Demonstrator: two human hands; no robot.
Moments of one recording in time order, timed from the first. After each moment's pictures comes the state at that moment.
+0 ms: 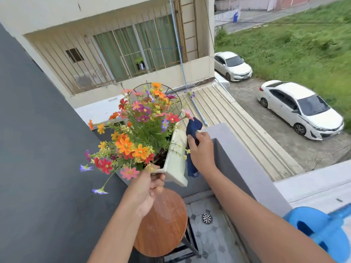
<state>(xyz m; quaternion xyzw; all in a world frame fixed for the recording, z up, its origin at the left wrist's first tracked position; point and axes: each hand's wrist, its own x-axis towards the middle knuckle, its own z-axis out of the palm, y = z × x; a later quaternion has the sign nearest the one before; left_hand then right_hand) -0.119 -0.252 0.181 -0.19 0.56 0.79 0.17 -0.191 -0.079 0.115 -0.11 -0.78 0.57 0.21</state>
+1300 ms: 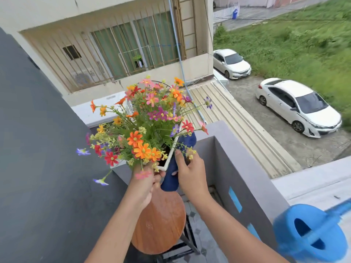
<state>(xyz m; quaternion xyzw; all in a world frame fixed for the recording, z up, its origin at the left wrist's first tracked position) -0.127 -0.241 0.173 -0.18 0.67 0.71 0.09 -0.111 -0.123 0.142 -0.10 -0.69 0.70 0.16</state>
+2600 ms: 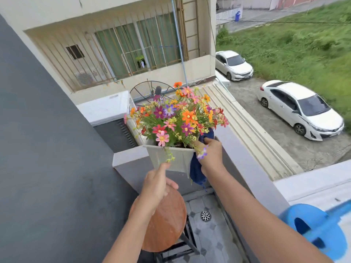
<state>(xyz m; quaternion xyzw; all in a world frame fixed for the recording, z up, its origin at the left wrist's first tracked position) -0.108 -0.231 0.168 -0.12 0.82 0.54 0.13 -0.165 -0.078 0.138 -0.23 -0.62 0.74 0.11</state>
